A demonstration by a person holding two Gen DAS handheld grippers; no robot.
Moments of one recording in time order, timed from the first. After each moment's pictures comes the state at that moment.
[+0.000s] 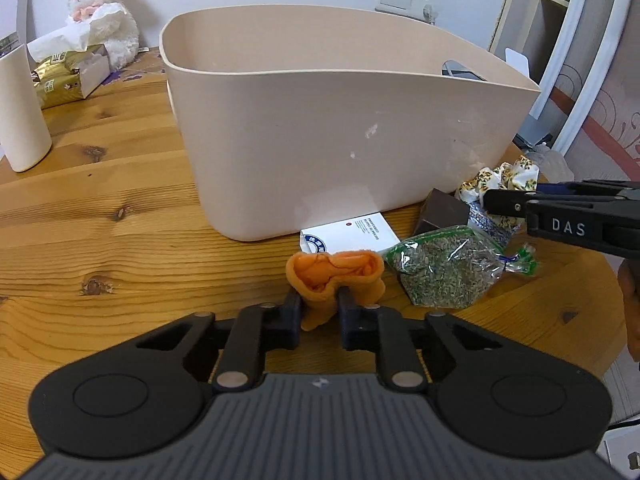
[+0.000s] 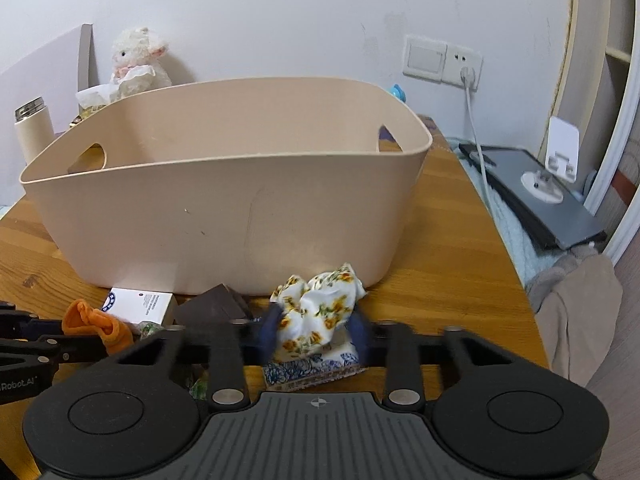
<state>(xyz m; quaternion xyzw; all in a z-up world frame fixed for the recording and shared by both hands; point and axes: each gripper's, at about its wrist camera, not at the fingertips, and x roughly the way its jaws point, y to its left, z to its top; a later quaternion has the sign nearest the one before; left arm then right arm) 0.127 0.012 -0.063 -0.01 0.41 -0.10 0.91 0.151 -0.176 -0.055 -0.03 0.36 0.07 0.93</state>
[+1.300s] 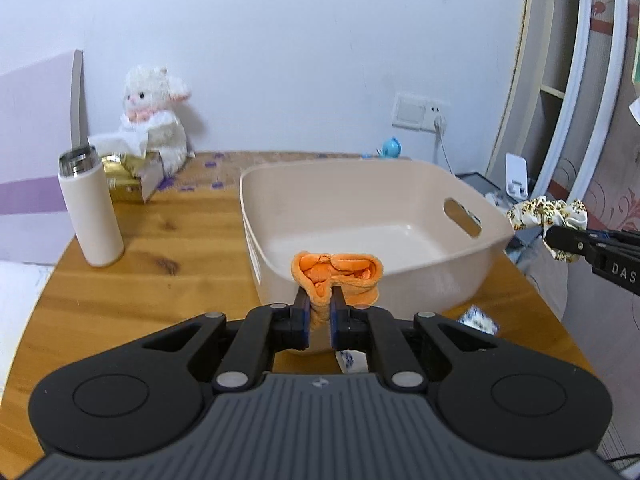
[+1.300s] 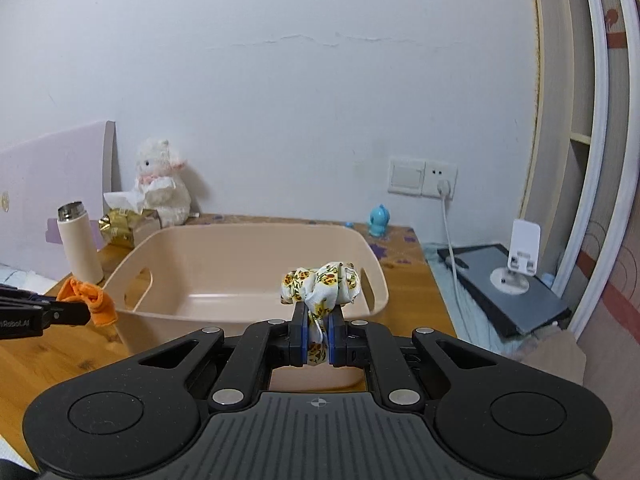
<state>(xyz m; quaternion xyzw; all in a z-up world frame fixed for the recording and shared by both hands) 0.095 0.045 0.047 -0.03 0.29 -0.06 0.95 0.090 -0.180 0.049 -0.02 0.22 0.07 0.97</state>
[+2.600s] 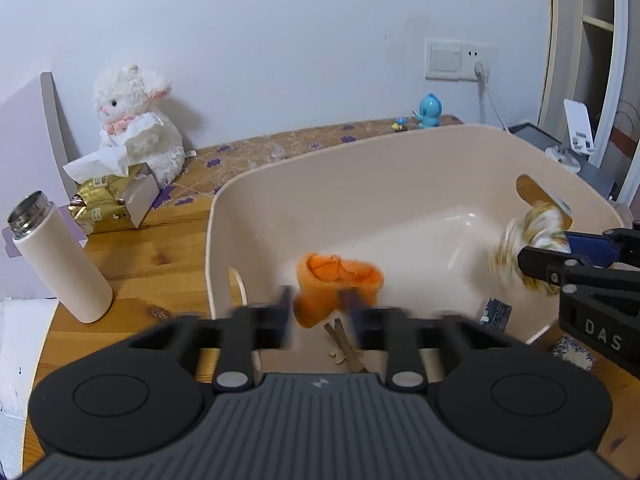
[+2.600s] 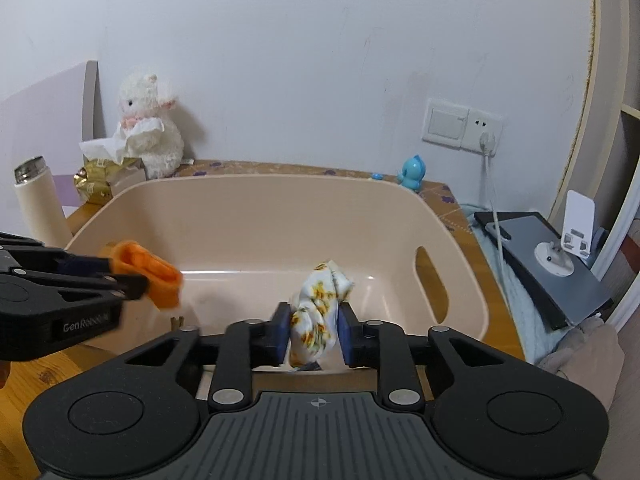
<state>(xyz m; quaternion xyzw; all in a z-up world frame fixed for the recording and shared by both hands) 0.214 0.008 0.016 0.06 0.34 -0.01 0.94 0.198 -0.132 0.007 -0.04 0.31 0.07 0.95</state>
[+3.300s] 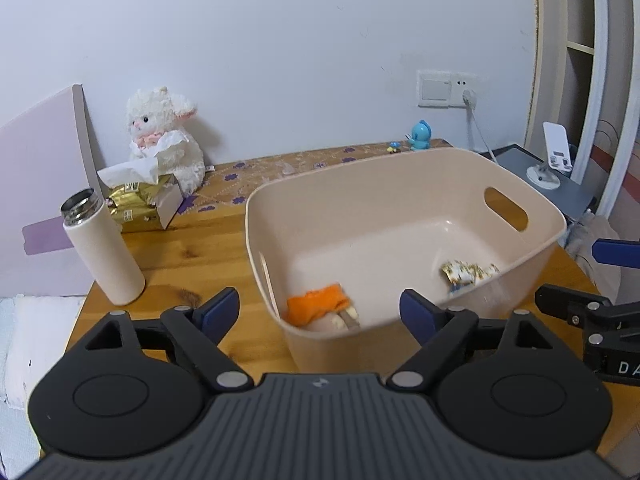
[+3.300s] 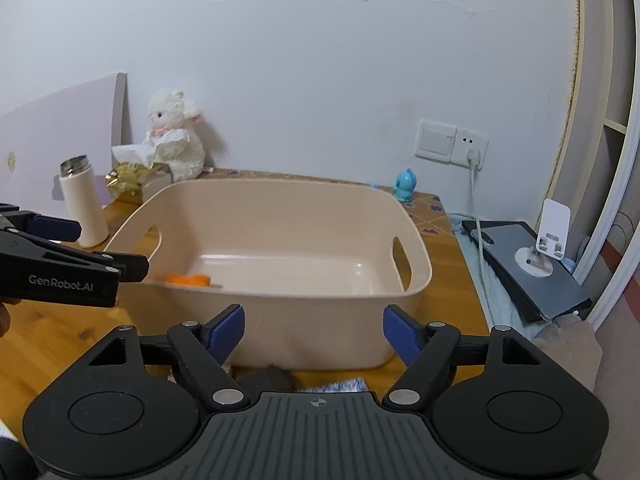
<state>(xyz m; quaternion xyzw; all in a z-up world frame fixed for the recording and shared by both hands) 0.137 0.015 0.047 0.05 0.31 -0.01 0.95 0.120 -0.158 0.034 -0.05 0.29 0.09 0.95</state>
